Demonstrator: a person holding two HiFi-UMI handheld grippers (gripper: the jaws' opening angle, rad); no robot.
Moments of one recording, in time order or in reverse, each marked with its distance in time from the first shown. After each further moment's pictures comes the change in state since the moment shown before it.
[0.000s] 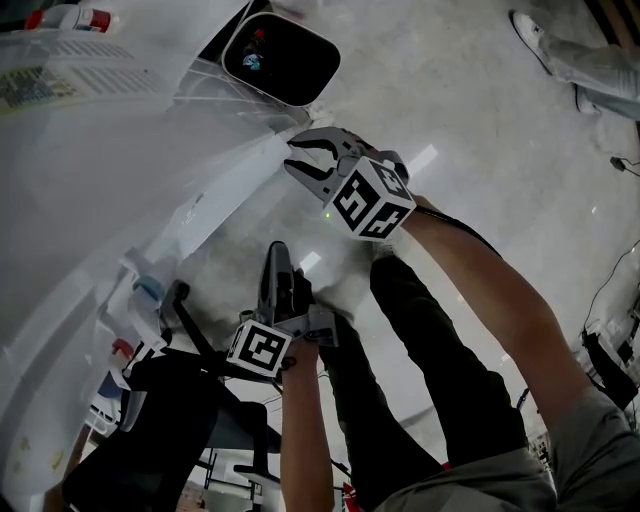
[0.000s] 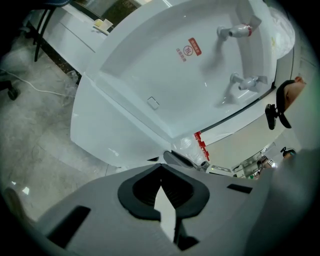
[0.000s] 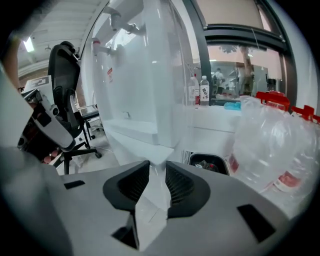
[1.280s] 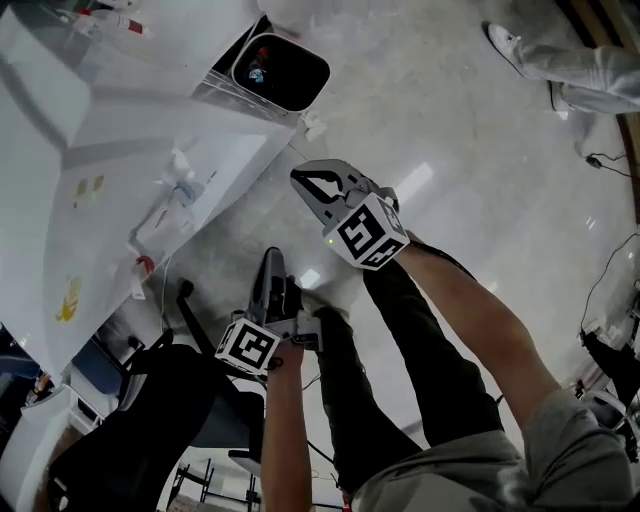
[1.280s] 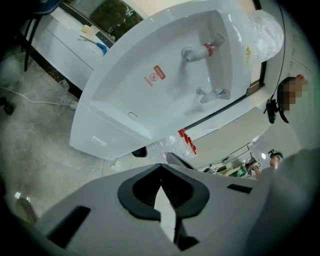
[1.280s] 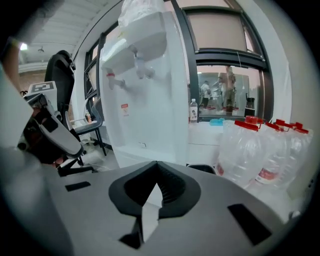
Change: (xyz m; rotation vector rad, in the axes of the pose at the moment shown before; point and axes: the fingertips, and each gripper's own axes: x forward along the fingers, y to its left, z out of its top) left arm -0.076 -0.052 0.005 0.075 0.048 -0.082; right arm -0.086 0.057 0.057 0.066 -0.145 -0.149
